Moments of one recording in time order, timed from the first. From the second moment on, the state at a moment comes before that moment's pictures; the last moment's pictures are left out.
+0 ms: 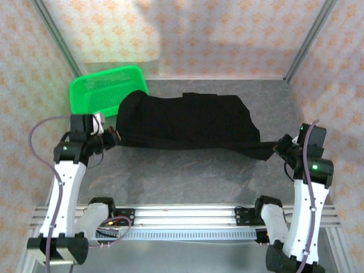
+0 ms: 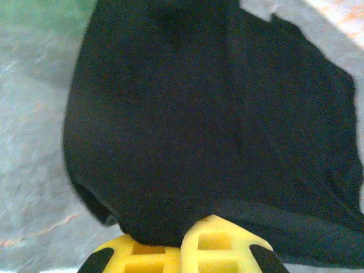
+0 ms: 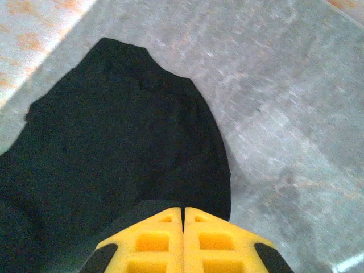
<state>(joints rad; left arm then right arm) 0.09 0.88 0.99 -0.99 0.27 -0.47 -0.28 0.74 1.13 -1.23 -0.10 0.50</state>
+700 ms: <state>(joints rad) 0.07 0.71 0.81 -1.27 -0.03 -0.77 -0.28 0.65 0.98 -1.40 -0.09 0.54</state>
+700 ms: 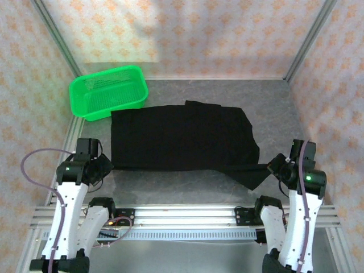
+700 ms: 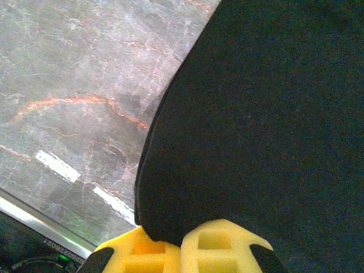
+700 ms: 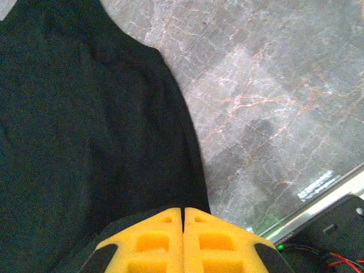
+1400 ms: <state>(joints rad) 0.07 1.02 0.83 -1.06 -0.07 -0.70 -0.14 1.05 1.12 -1.10 -0.07 0.34</state>
